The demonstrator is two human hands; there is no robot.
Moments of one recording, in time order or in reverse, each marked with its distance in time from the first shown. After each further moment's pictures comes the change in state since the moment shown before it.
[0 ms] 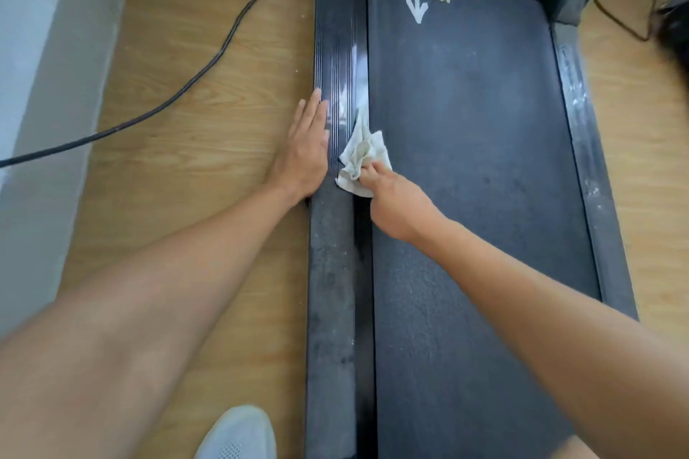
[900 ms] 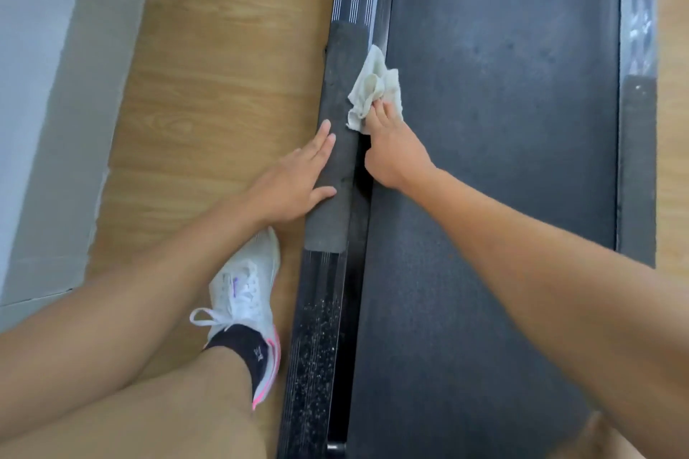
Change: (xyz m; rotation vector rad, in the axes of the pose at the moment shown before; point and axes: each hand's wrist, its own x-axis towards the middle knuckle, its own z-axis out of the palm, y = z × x) left_hand -0.310 0.074 -0.003 0.333 -0.470 -0.057; right_hand -0.145 -0.023 0.105 -0.043 0.036 -0.132
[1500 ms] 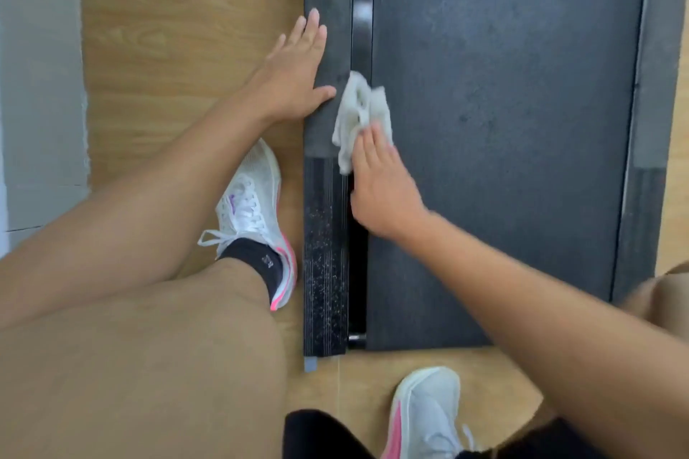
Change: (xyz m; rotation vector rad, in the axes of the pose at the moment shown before) left_hand 0.000 0.015 -0.004 0.168 -0.031 -0.044; right_hand -0.176 -0.074 0.108 -0.025 -0.086 0.070
